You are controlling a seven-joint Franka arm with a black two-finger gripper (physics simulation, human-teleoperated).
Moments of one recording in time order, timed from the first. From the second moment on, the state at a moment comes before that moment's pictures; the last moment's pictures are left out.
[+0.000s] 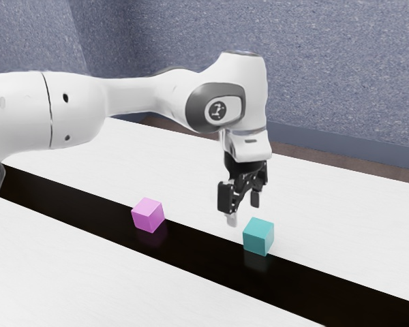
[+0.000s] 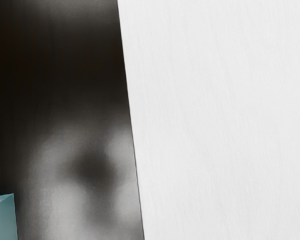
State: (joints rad) arm -0.22 0.39 -0.30 -1.50 -0.04 1.72 1.18
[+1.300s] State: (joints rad) arm -0.25 0.80 -0.20 -1.18 0.12 1.88 1.07
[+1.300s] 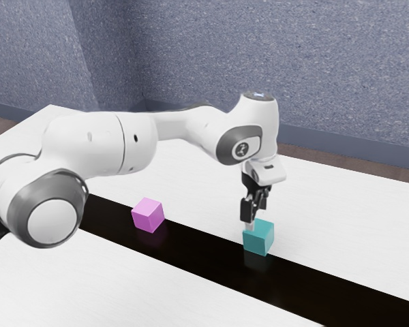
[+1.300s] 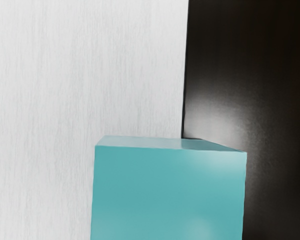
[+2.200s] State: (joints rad) arm -0.28 0.83 -0.19 -1.19 0.13 1.89 1.07
